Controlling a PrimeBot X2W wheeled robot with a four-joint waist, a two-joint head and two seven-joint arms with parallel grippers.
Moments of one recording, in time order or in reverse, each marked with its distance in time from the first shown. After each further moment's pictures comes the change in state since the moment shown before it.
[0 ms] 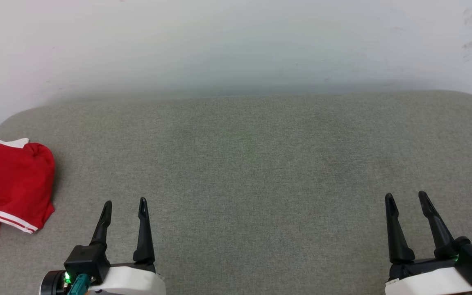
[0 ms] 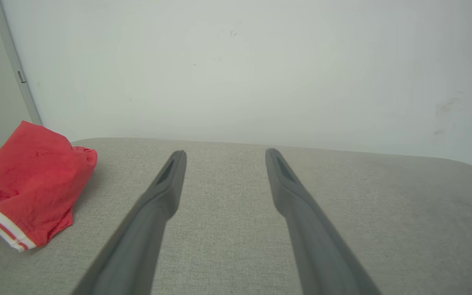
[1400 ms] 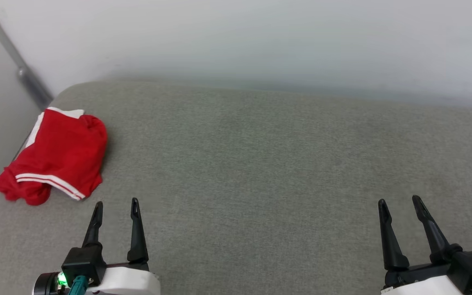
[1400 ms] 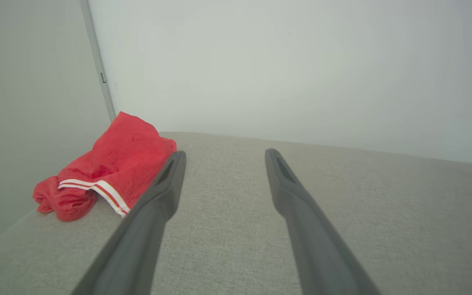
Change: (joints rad) left arm -0.003 -0.002 0.023 0.021 0.047 0.032 -0.030; right arm 0.027 0.000 0.022 -0.016 -0.057 0.000 -0.031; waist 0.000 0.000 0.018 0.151
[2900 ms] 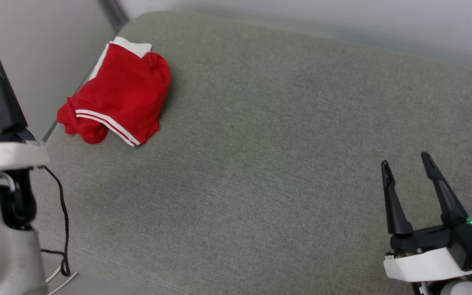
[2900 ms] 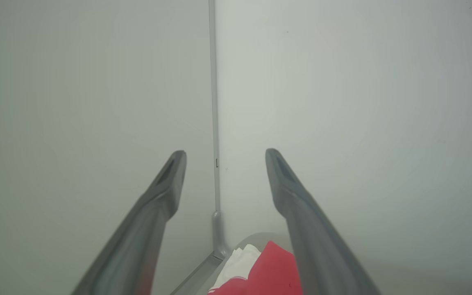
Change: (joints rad) left arm -0.505 0.145 0.310 0.125 -0.122 -0.174 0.000; right arm -0.106 0.000 -0.004 -0.077 -0.175 0.000 0.000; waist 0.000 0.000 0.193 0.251
